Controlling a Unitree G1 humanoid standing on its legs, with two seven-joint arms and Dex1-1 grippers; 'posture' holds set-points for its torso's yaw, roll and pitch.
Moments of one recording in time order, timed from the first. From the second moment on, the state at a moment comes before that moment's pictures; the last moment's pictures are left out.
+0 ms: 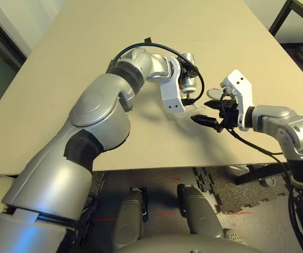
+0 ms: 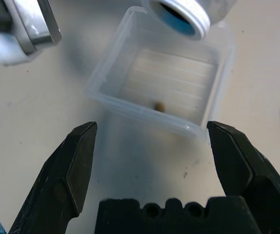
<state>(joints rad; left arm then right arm) -1.60 0.16 -1.03 1.34 1.15 -0.72 0.00 -0.50 -0.64 0.06 -0.20 0.44 0.95 0.72</state>
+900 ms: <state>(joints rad) -0.98 0.24 0.22 1.12 -0.08 -0.20 -0.36 -0.57 -0.47 -0.12 0.01 0.38 0.75 0.50</state>
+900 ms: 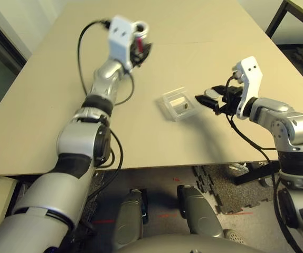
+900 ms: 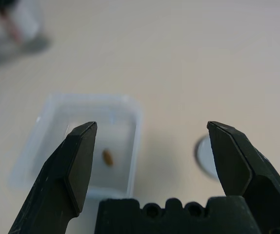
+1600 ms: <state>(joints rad) -0.89 0.23 0.21 1.06 -0.10 -0.17 -0.33 -0.56 -0.34 -0.32 0.22 0.22 0.45 -0.01</state>
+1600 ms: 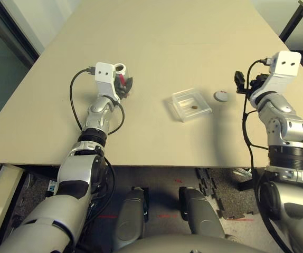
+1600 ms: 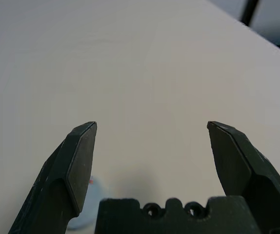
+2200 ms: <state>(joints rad) -0.89 0.22 0.21 1.08 -0.11 -0.16 -0.34 -0.56 -0.34 -0.33 0.30 0.20 0.37 -0.01</state>
